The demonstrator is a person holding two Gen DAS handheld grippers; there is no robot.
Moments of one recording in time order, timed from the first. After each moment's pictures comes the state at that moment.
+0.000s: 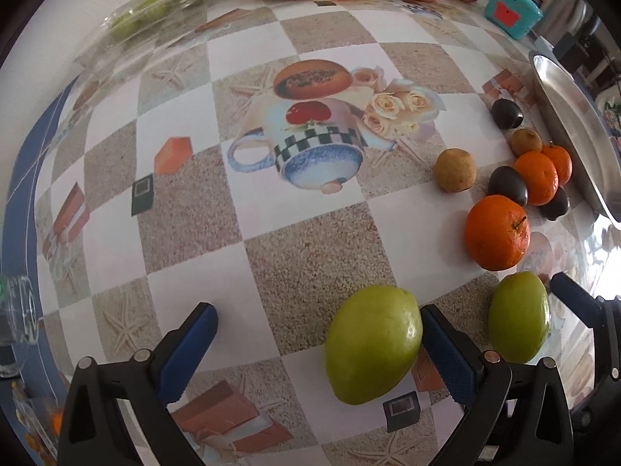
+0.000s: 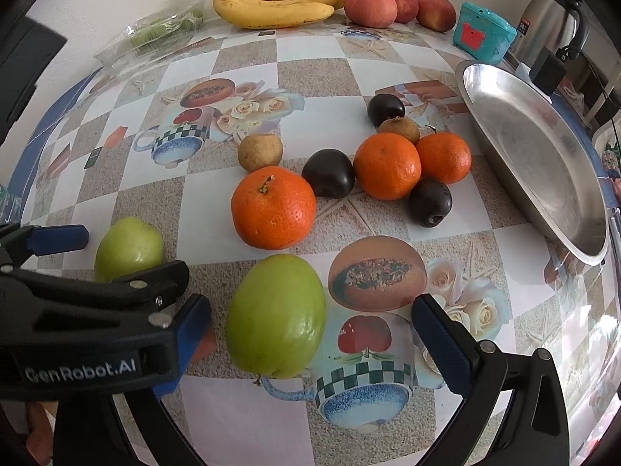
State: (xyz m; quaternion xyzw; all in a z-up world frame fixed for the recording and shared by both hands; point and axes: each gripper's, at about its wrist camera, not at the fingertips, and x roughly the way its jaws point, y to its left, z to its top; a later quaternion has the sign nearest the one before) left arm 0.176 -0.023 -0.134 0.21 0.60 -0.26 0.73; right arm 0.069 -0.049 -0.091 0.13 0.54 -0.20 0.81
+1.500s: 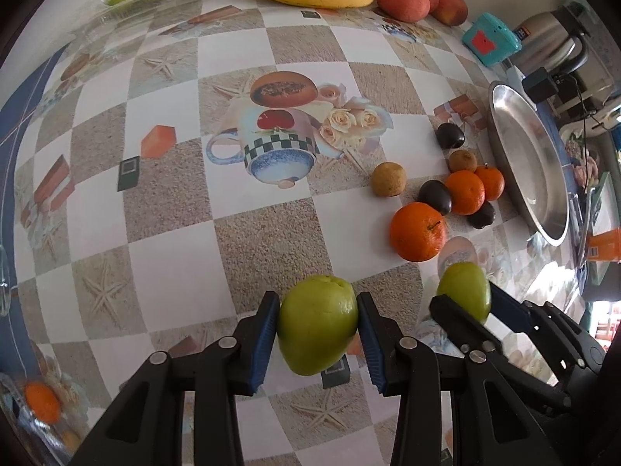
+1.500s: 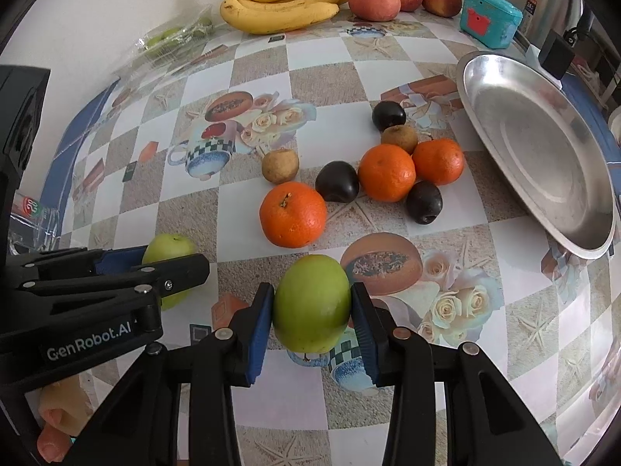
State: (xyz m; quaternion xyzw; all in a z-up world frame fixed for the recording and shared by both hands) left arm 0.157 0.025 -0.049 0.12 0.65 -0.30 0.69; right arm 0.058 -0.068 -0.051 0.19 0.55 -0.15 0.80
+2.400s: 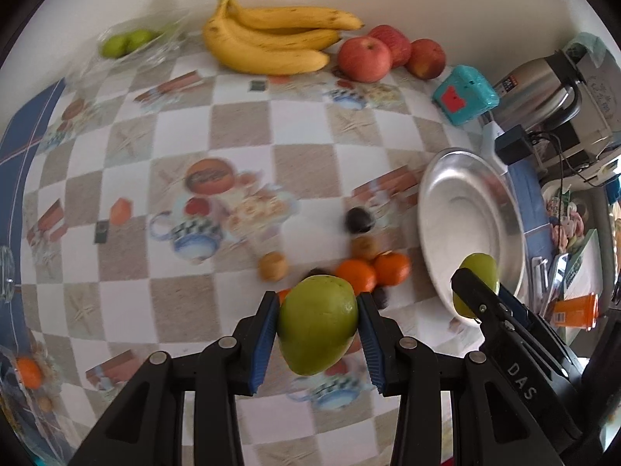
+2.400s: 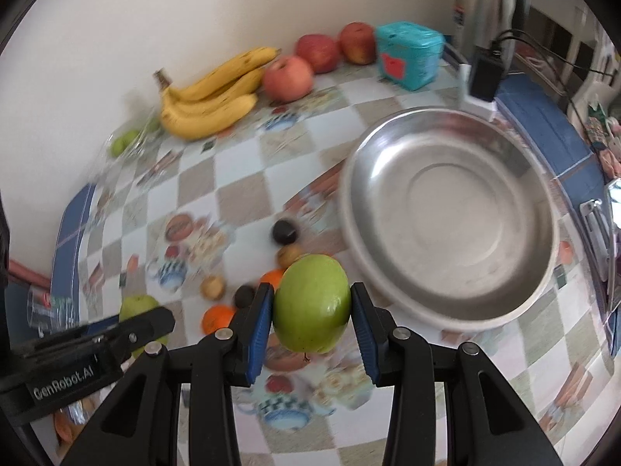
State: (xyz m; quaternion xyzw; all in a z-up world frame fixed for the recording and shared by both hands) left arm 0.151 -0.065 0.021 0.06 0.63 -0.27 0.73; right arm 0.042 -0.180 0.013 0.26 0.48 -0.21 0.81
